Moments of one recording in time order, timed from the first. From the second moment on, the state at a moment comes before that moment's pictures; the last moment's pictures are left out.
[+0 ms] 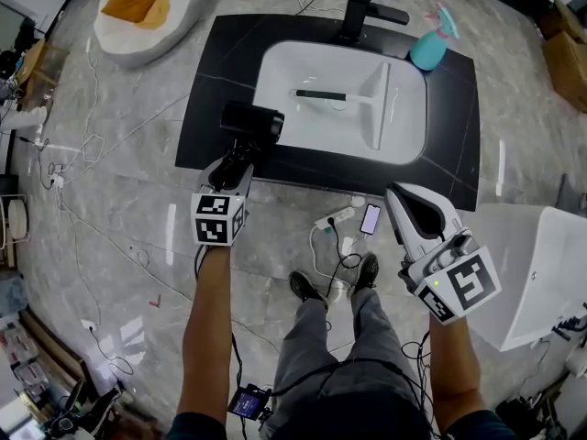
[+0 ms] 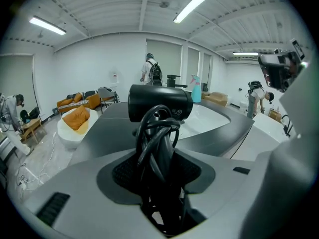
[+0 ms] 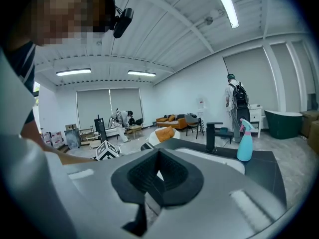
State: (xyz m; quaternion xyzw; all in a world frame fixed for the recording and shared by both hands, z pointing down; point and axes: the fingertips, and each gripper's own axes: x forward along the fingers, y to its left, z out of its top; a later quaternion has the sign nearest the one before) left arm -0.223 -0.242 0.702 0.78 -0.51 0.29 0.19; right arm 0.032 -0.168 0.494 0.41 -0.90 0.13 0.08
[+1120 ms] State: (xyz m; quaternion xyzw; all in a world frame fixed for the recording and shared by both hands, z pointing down) left arm -0.218 -0.267 0.723 0.79 -0.46 0.34 0.21; right arm 0.034 -0.183 0.497 0.41 -0.90 0.15 0.08
